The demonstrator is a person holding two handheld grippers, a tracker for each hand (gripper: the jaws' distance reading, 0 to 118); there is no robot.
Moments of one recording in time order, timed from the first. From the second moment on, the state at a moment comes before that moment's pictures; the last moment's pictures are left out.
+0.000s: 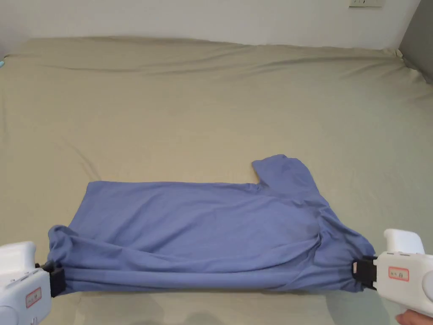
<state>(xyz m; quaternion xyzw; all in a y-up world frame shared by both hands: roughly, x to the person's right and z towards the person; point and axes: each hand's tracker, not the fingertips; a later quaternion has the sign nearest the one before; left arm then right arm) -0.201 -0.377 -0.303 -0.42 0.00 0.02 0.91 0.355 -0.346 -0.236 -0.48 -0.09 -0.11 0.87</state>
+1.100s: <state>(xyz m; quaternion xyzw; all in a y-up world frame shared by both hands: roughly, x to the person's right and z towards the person) -0.136 -0.185 -0.274 -0.09 0.00 -0.04 1.00 0.278 -0.174 -0.216 -0.14 -0.13 0.10 0.98</state>
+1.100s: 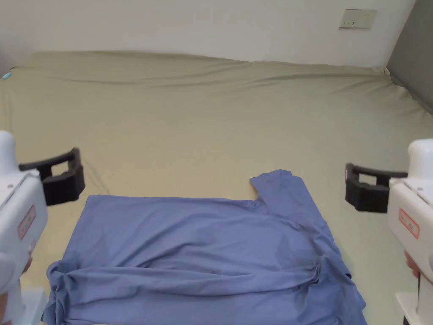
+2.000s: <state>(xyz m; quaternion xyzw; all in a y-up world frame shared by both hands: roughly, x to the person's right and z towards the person) -0.071 -0.227 -0.350 -0.13 -0.05 -0.10 0.98 0.192 -0.196 -0.292 -0.10 -0.04 0.13 0.99</state>
